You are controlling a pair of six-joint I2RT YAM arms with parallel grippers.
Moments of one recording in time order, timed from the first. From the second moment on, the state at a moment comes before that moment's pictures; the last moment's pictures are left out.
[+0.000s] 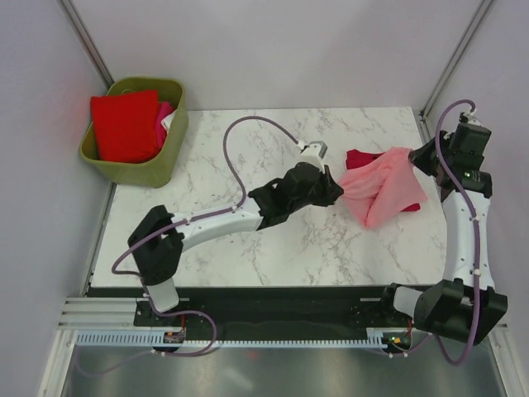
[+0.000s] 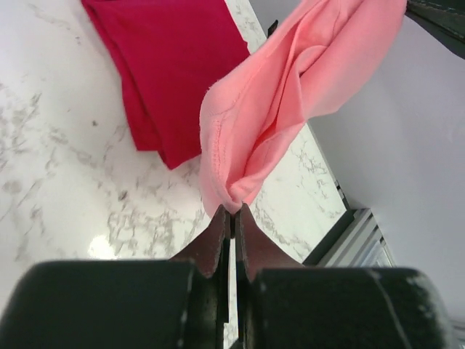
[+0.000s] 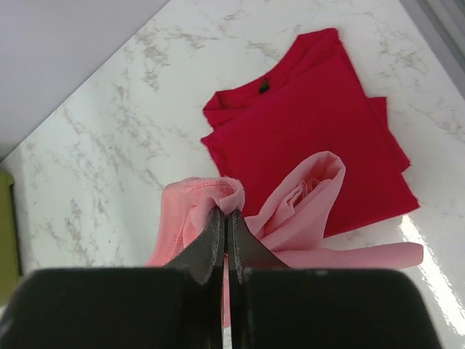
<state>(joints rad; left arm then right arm) -1.04 1.83 1.43 0.06 -0.15 -0.73 -0.33 1.23 1.22 -0.56 -0.20 0.47</state>
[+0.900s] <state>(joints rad) -0.75 1.25 0.68 0.14 -0.15 -0.88 0.30 1.35 1.06 -0.53 -0.11 0.60</state>
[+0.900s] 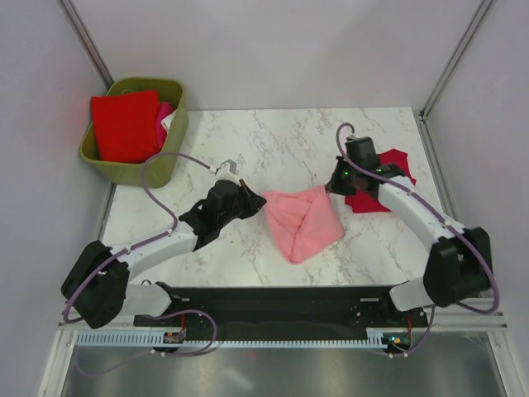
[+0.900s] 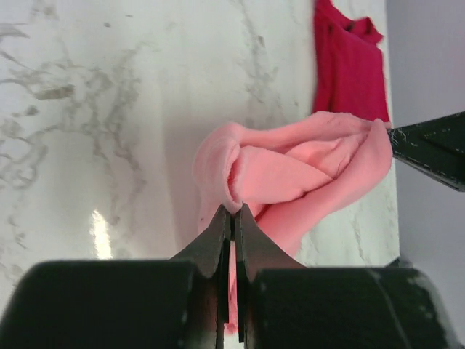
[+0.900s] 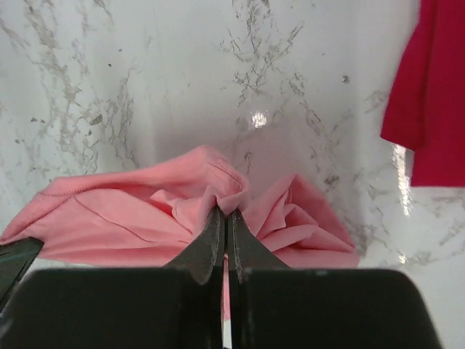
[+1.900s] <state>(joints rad) -0.38 1.60 0.88 0.13 0.00 -0.74 0.34 2.18 1.74 -0.47 -0.01 0.58</state>
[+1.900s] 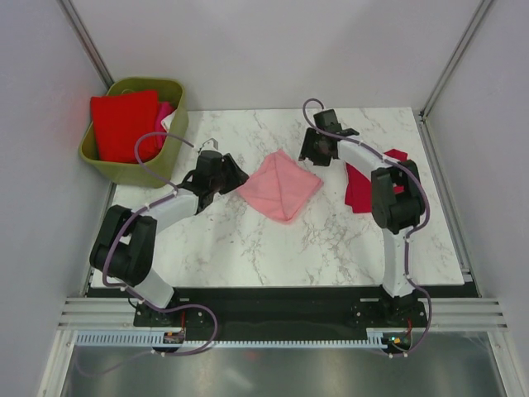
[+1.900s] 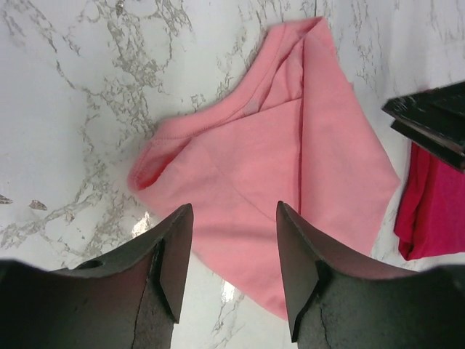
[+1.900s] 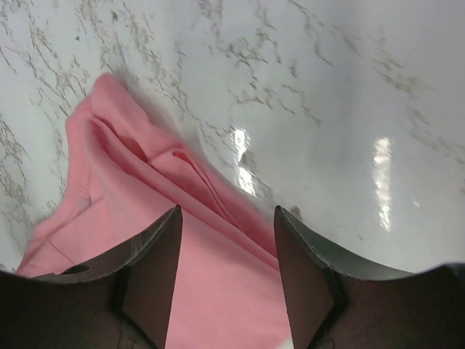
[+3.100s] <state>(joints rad) -0.37 1.59 0.91 0.04 -0.03 -0.72 0.23 1.98 1.37 -0.35 -0.20 0.50</state>
